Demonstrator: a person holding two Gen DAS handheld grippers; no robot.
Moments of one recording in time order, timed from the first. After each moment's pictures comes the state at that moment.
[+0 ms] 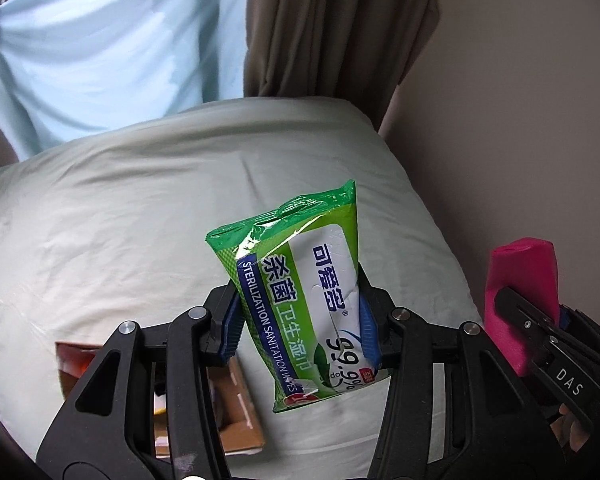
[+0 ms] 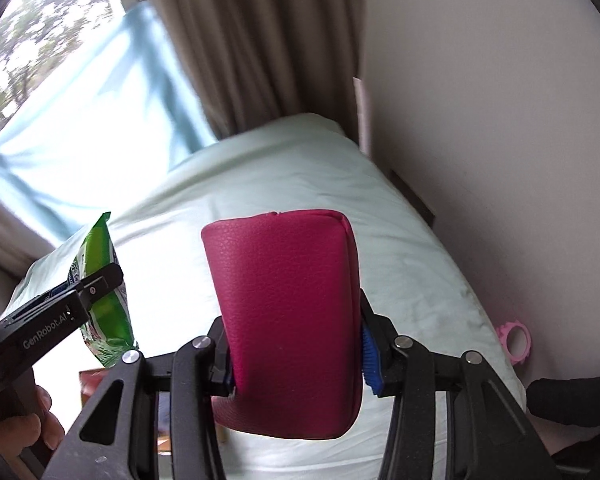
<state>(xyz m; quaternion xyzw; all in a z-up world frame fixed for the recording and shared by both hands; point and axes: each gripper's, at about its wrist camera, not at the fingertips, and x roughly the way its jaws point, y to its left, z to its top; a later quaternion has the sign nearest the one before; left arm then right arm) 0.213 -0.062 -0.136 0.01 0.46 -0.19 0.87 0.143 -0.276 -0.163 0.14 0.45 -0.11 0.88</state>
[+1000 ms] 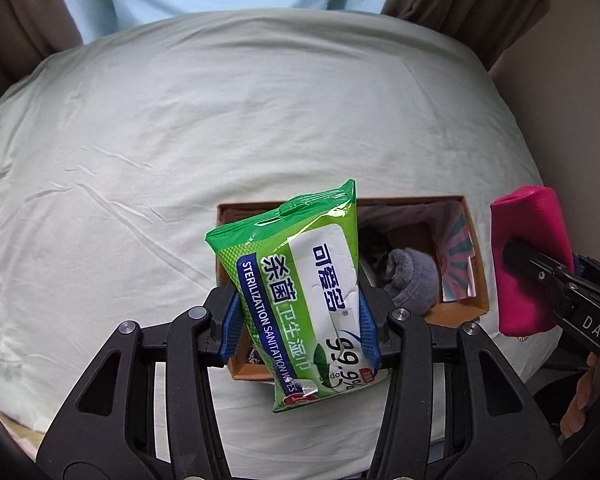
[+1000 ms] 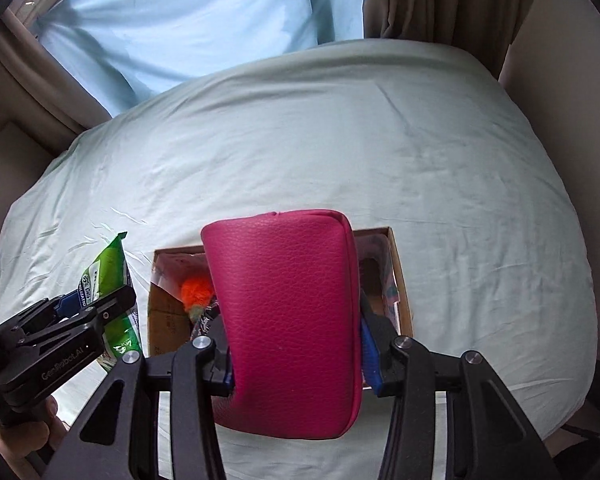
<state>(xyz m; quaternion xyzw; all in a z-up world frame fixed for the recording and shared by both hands) 0.168 0.241 -0.256 -0.01 0.56 -0.10 0.82 0.159 0.002 -0.273 0.08 0.56 0.02 0.82</state>
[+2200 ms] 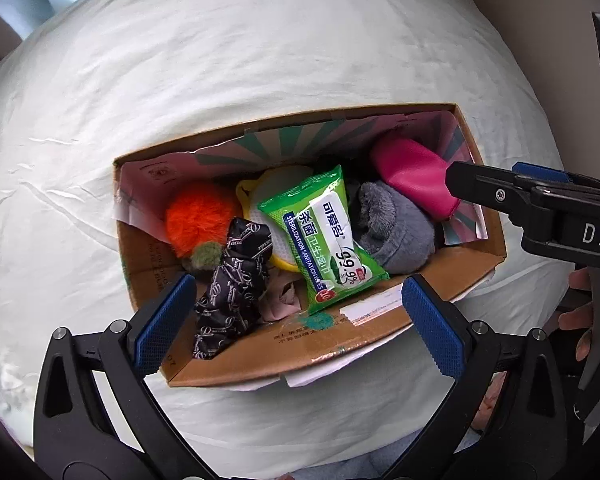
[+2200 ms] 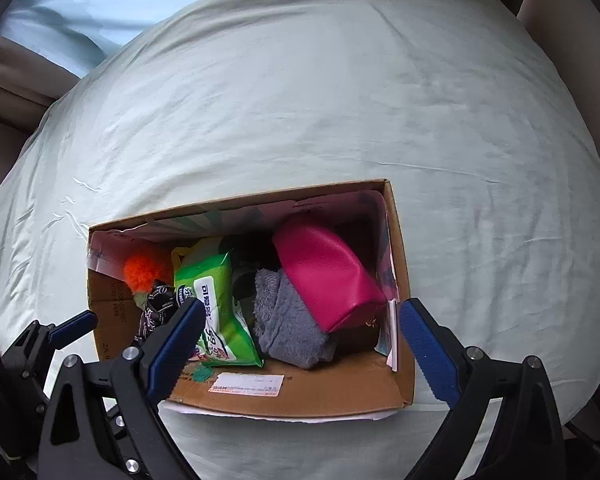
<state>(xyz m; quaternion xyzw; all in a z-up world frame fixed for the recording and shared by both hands) 0.180 0.176 -0.338 0.05 0.64 -0.16 0.75 0.197 -0.024 -0.351 0.09 0.65 0.03 0.76</state>
